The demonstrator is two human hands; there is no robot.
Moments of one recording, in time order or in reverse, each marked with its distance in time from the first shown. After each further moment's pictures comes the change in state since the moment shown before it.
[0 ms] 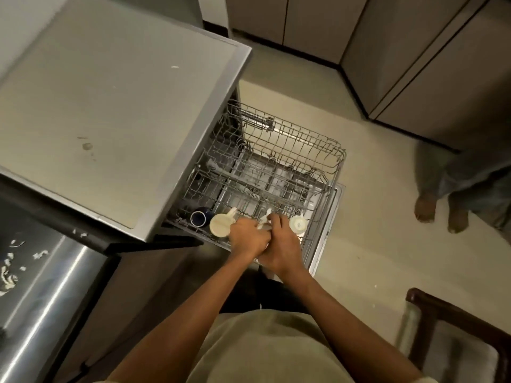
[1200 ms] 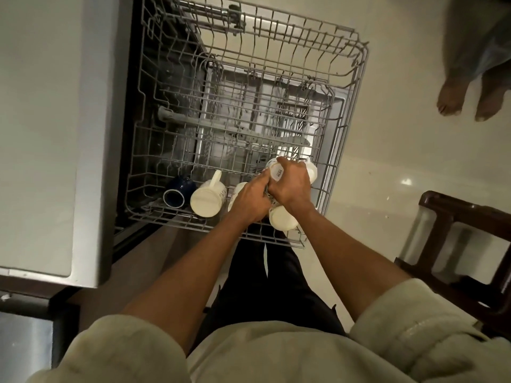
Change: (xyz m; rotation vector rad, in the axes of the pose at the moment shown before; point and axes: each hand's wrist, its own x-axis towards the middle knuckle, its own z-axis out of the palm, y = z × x) left_hand 0.154 -0.061 0.081 0.369 -0.584 0.257; right_hand 0.113 0.102 0.084 0.078 -0.030 0.556
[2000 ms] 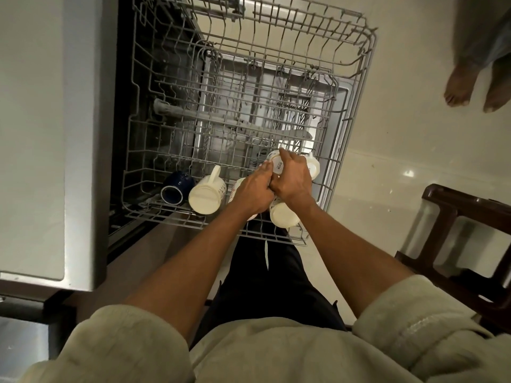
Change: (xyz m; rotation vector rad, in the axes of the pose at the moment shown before) left_hand 0.024 -0.005 0.003 0.135 -0.077 0.040; right_hand 0.013 0.006 0.008 -0.101 -0.098 0.008
